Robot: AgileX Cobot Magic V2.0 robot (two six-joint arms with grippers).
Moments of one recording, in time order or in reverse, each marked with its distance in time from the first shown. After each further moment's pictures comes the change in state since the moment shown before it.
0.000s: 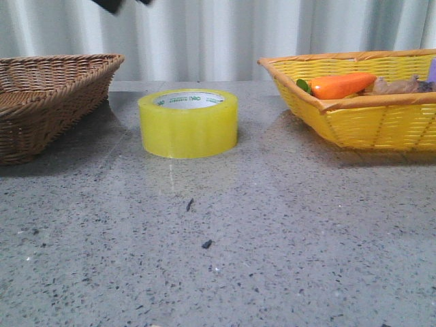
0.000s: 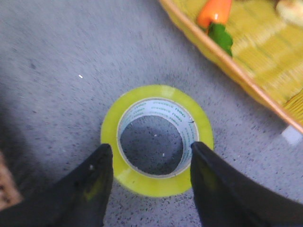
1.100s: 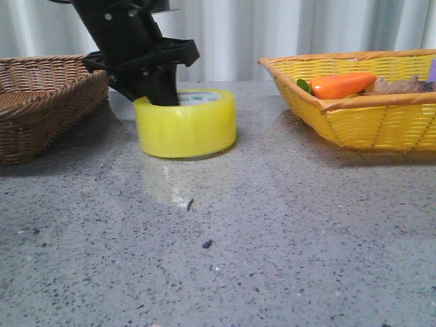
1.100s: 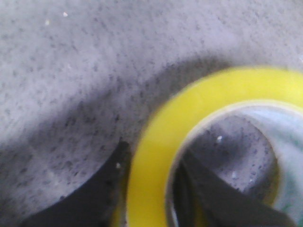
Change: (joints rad) left arm 0.003 0.381 -0.214 0.091 0.132 -0.021; right arm 0.000 -0.064 0.042 -0.025 0.053 0.083
